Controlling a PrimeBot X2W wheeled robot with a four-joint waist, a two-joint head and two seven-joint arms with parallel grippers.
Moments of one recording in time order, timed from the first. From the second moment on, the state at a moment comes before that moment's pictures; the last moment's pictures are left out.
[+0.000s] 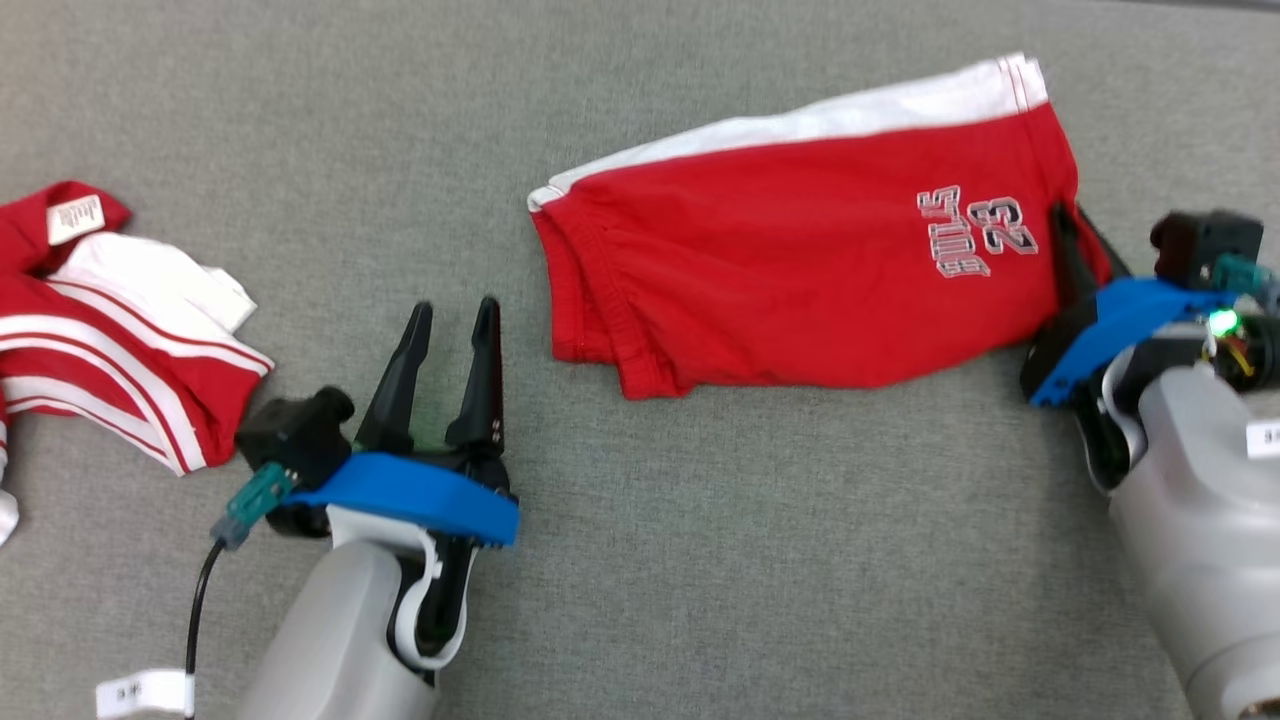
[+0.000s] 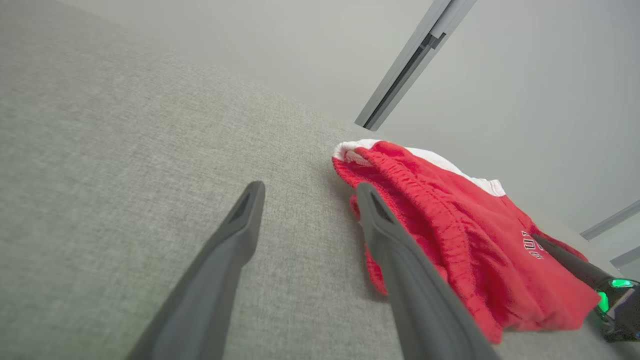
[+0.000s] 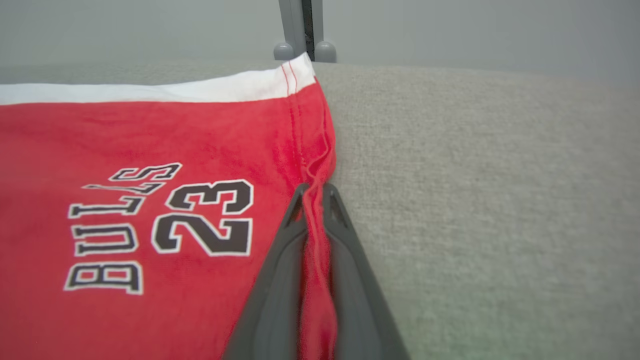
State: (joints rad) left arm -0.41 0.08 -0.31 0.43 -0.63 -0.13 -0.27; right arm -0.88 -0.20 0.04 1.12 0.17 0.13 -0.26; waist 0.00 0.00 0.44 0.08
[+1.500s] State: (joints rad) left arm -0.11 0.06 -0.33 0.49 -0.57 -0.13 -0.26; right arm -0.50 -0.05 0.38 0.73 0.37 0.13 -0.26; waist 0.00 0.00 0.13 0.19
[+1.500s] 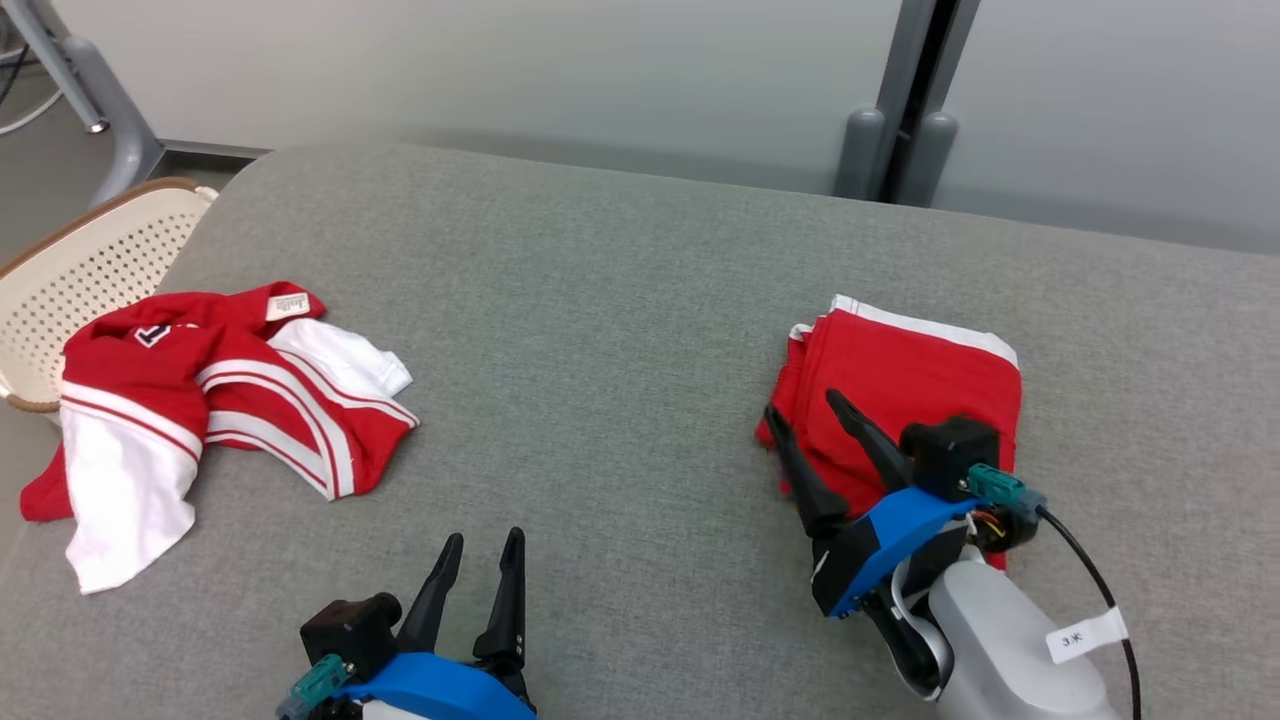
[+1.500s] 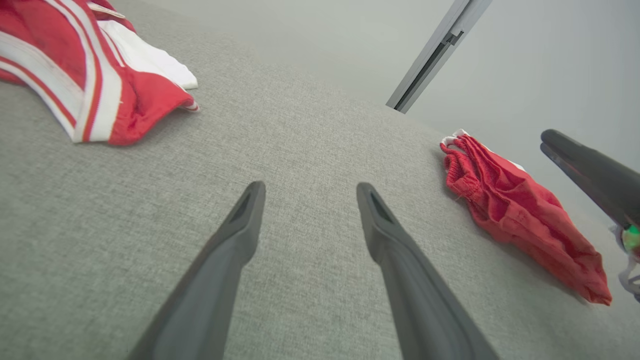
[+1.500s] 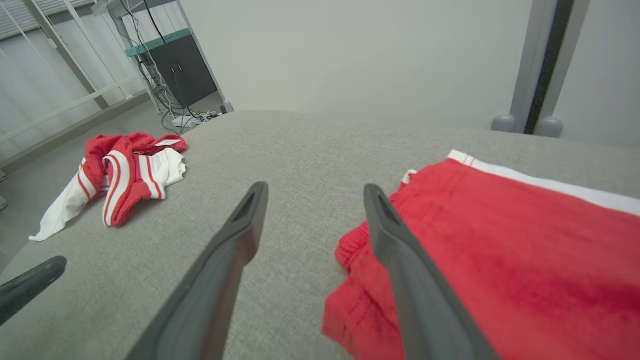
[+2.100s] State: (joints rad) left arm -0.10 0.06 -0.19 0.45 -0.29 -0.13 -0.26; right arm -0.27 -0.06 -0.01 0.63 0.13 0.13 -0.26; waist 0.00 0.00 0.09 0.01
